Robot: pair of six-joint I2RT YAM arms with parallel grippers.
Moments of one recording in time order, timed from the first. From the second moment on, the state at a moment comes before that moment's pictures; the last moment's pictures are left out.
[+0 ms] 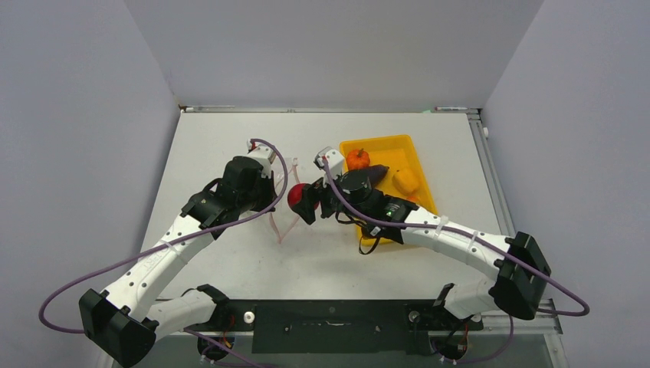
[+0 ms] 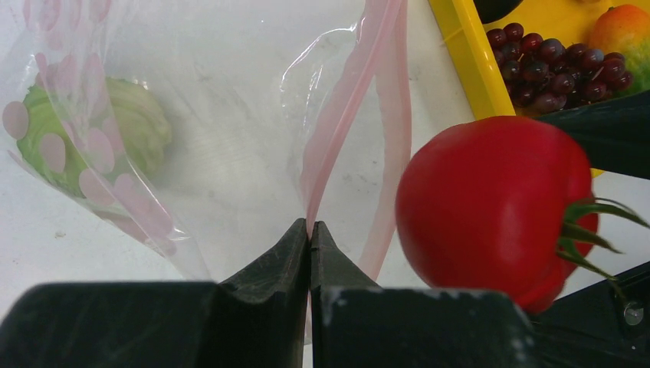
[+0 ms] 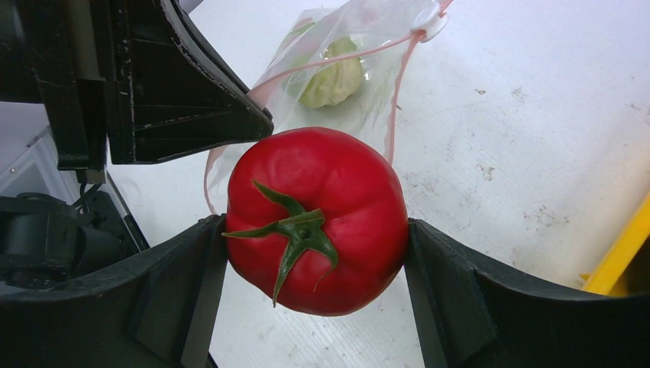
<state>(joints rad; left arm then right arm) -0.57 1.07 1.01 -0.63 -0.08 -0.34 0.94 1.35 1.02 -0.01 -0.03 0.29</state>
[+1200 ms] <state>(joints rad) -0.57 1.07 1.01 -0.63 -0.08 -0.34 0.96 1.63 1.14 0.04 -0.02 0.28</state>
